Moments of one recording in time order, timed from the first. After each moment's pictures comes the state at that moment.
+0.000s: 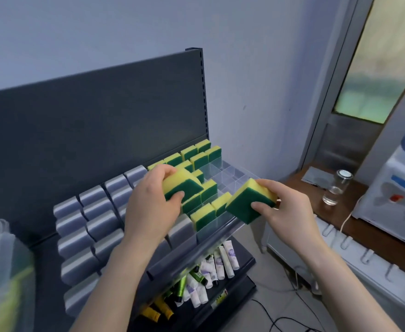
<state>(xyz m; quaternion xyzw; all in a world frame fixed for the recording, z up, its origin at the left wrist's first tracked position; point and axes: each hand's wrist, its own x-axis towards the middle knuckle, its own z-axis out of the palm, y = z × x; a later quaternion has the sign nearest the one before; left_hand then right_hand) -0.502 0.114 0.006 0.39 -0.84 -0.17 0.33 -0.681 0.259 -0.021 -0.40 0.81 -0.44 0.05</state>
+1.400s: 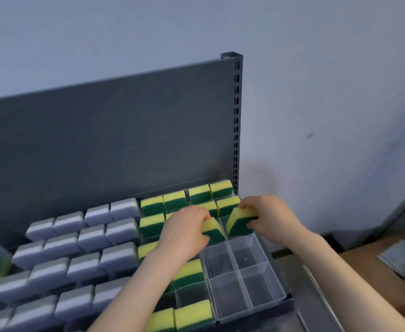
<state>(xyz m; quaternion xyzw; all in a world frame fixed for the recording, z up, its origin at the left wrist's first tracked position) -0.702 -0.013 -0.042 0.52 -0.84 -0.11 0.06 -0.899 0.012 -0.045 -0.67 0.71 -0.14 0.17</state>
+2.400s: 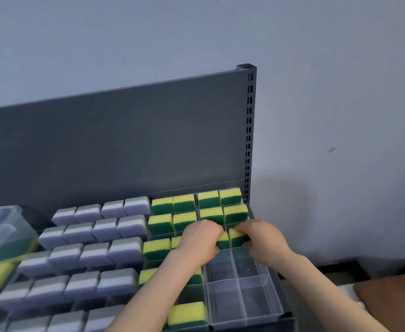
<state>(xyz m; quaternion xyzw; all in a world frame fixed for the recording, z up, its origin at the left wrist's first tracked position) -0.730 -0.020 -0.074 0.50 -0.86 -0.05 -0.07 -0.895 0.005 -0.089 -0.76 0.63 -0.09 0.16</state>
